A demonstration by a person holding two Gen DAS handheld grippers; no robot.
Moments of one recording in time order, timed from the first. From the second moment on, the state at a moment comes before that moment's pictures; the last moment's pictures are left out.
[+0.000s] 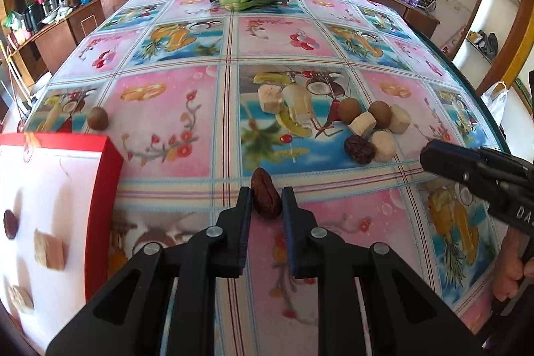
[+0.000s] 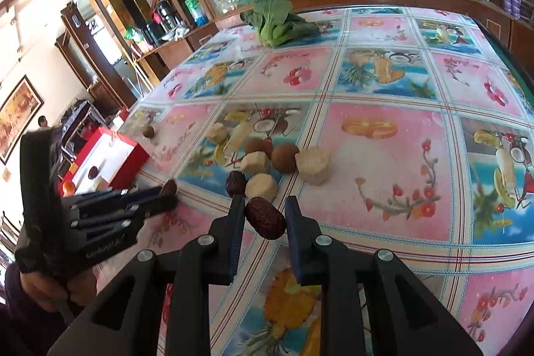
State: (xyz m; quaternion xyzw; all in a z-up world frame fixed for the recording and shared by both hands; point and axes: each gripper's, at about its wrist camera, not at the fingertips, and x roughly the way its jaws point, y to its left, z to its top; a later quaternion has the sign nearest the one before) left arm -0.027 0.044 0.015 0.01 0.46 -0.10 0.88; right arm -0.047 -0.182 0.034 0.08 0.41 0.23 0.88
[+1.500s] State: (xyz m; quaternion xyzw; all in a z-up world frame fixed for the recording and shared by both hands) left arm -0.162 0.276 0.059 -0.08 0.36 0.07 0.93; right arm -0.088 0.121 0.026 0.04 0.47 0.43 0.77
